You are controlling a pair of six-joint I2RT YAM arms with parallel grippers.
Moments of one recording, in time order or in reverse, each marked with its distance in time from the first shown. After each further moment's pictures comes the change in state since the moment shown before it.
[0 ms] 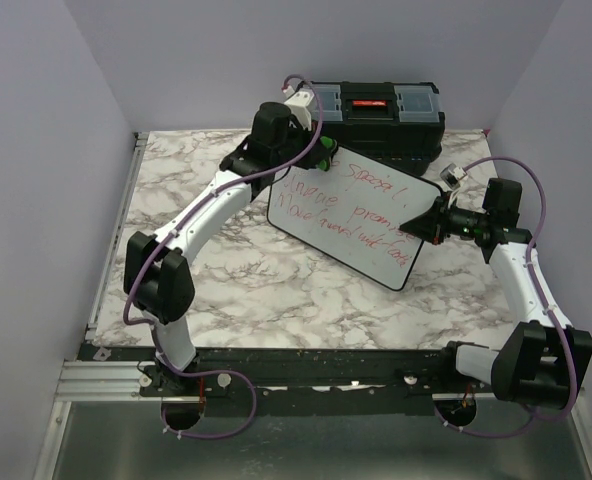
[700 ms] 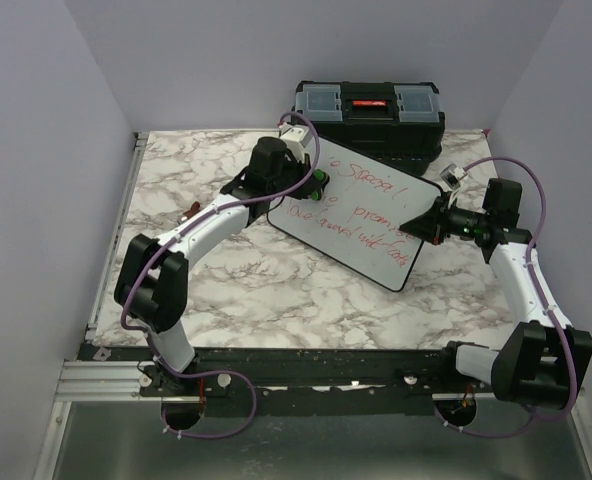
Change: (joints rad) left arm 0.000 -0.062 -0.301 0.172 0.003 -0.007; right arm 0.000 -0.002 -0.002 -0.001 0.001 0.013
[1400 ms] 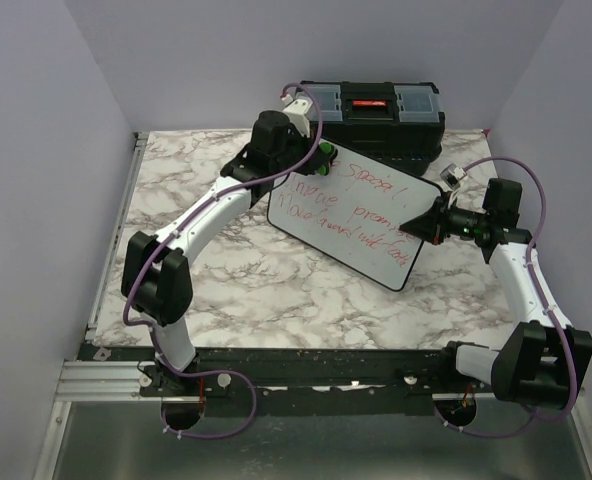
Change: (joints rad) left arm 0.002 0.058 0.262 -0.122 0.002 0.008; right arm 0.000 0.000 0.000 0.004 0.001 -0.013
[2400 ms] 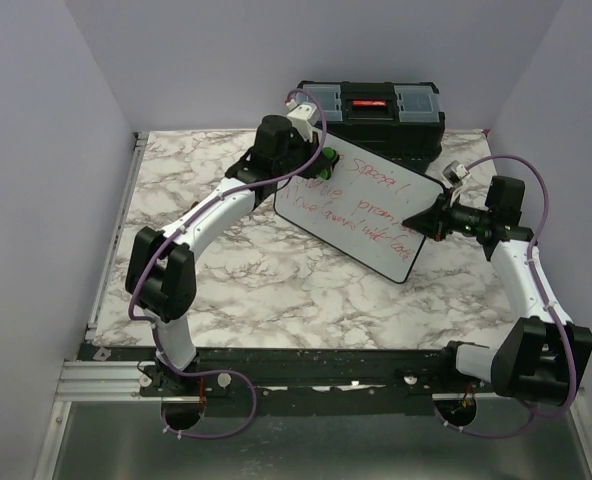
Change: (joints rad) left arm 0.000 0.027 -0.054 0.084 0.028 0.017; right arm -0.015 0.022 0.013 0.017 0.008 -0.058
